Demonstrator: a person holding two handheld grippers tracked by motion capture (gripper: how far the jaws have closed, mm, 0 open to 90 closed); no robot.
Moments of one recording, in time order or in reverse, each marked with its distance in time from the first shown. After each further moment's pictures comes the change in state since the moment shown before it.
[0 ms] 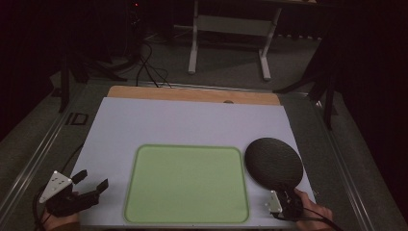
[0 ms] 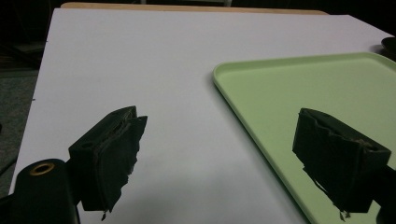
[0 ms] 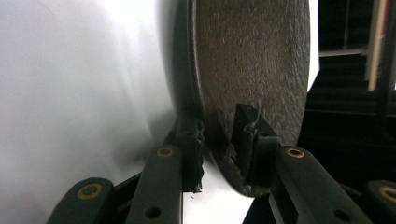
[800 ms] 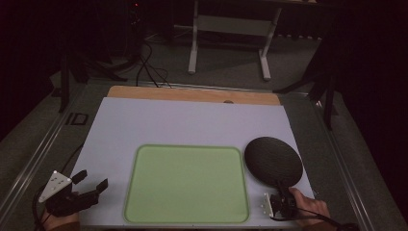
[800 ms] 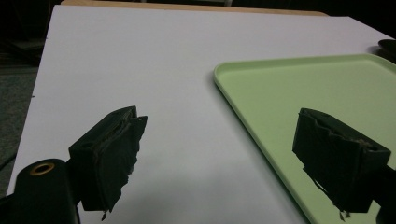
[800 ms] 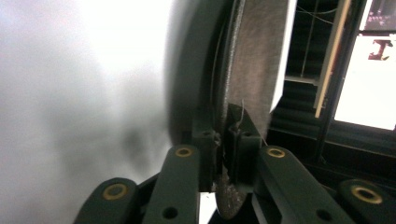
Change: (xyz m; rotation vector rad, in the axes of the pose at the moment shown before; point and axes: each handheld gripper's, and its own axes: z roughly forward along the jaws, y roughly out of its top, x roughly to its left) left arm 0.001 0.000 0.001 0.001 -0.003 -0.013; right arm 0.001 0.012 0.004 -0.012 -0.124 -0.188
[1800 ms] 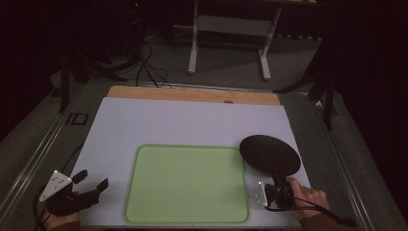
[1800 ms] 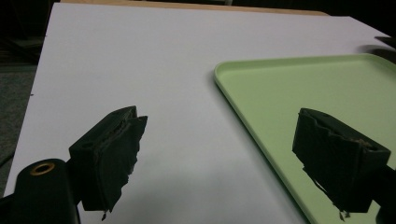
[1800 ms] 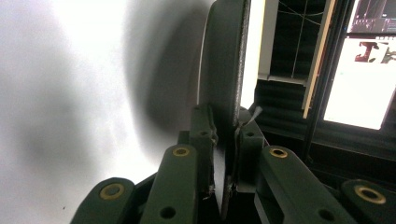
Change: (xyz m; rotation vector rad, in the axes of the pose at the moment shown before) left arm 0.001 0.000 0.001 0.005 0.001 -0.006; right arm -0.048 0.029 -0.021 0.012 -0.001 -0.011
